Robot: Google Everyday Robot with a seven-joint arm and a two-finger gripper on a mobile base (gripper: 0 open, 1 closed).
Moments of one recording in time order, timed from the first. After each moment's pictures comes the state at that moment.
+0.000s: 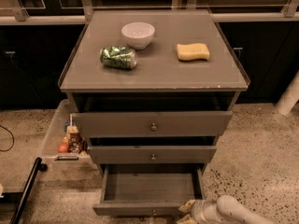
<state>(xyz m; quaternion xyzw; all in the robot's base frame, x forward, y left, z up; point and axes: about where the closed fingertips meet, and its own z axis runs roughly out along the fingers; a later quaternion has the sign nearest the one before) 0.445 -0.187 0.175 -0.55 0.74 0.20 0.32</state>
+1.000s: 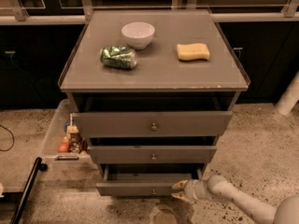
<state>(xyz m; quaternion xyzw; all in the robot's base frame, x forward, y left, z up) 0.528 -0.167 0.201 -0.61 0.70 0.16 0.34</state>
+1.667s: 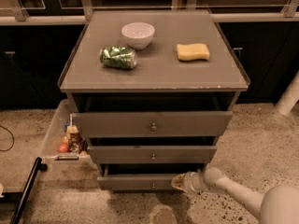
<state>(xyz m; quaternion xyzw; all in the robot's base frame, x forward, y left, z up) 0.570 -0.169 0.197 -0.62 0.69 0.13 0.34</state>
